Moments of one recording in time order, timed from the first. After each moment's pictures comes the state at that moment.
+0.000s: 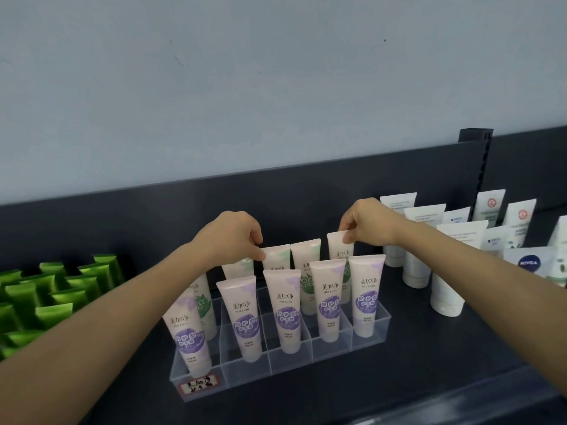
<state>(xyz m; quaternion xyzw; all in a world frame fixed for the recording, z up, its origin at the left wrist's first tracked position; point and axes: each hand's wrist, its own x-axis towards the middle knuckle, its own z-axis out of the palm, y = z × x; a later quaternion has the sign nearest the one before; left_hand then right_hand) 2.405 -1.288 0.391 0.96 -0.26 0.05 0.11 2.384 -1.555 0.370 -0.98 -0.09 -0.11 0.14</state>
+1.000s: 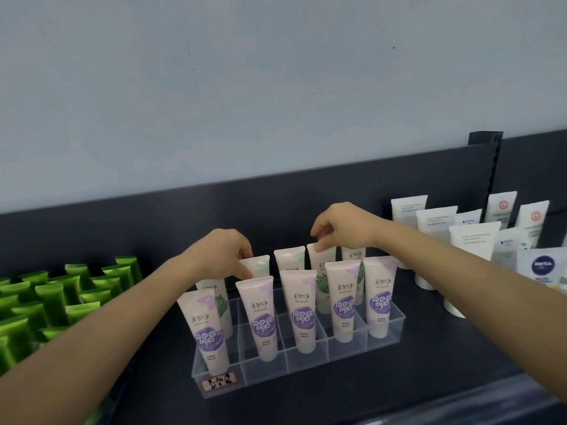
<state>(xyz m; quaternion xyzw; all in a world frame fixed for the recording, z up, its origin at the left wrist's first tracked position) 2.410 -1.242 0.378 0.96 -0.27 0.01 0.06 2.385 -1.496 0.381 -0.97 -0.15 -0.08 0.17</state>
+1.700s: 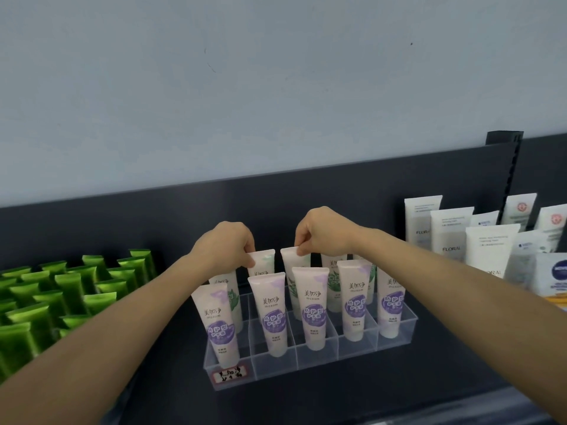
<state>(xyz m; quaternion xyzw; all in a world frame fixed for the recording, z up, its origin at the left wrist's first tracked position) 2.411 -1.237 0.378 0.97 -0.22 0.06 0.06 2.392 -1.444 0.376 -0.96 -0.21 -0.09 0.16</state>
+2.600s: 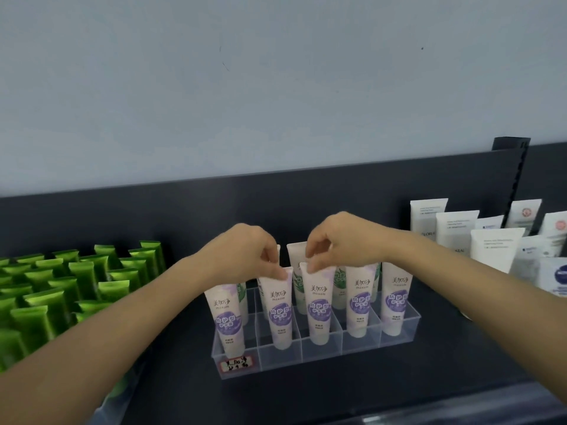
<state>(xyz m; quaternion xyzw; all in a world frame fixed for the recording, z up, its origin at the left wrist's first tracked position) 2.364 -1.239 0.386 0.95 -0.31 0.04 0.07 2.341 -1.446 0.391 -0.96 -0.24 -0.04 0.11</state>
